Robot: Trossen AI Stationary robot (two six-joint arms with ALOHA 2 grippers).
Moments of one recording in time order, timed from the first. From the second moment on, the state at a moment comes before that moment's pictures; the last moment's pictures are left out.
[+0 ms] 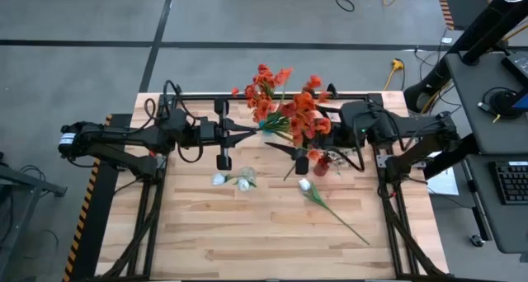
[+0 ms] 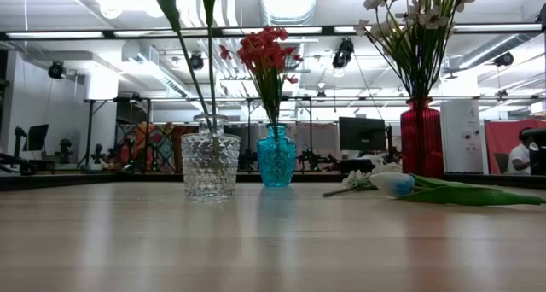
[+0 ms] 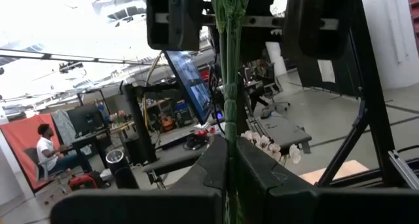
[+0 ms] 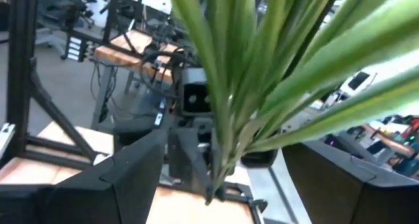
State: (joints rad) left arm 0.02 1.15 0.94 0.44 0.02 0.32; right arm 0.18 1.49 1.75 -0.27 0.28 -0.38
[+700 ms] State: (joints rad) left arm 0.02 1.15 0.94 0.42 -0.09 0.33; right arm 0.14 1.50 1.75 -0.20 0.28 -0.44
